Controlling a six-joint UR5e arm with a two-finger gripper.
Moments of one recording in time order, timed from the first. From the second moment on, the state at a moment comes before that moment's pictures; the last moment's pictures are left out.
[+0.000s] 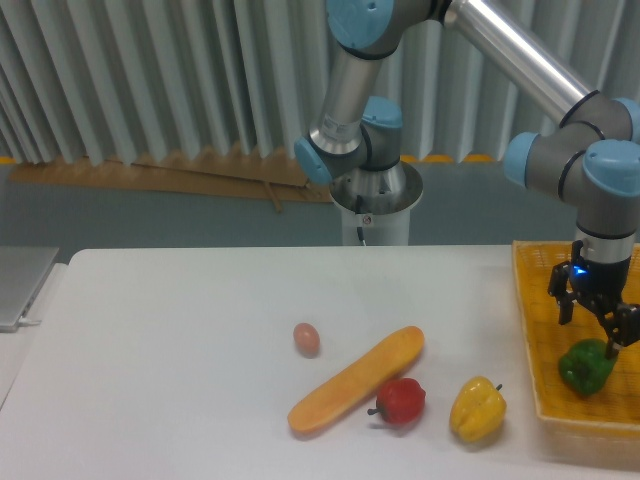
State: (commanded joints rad) arm 2.82 -1.92 -1.50 -1.19 1.50 1.73
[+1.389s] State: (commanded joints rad) arm 2.66 -1.72 -1.53 -1.41 1.50 1.72
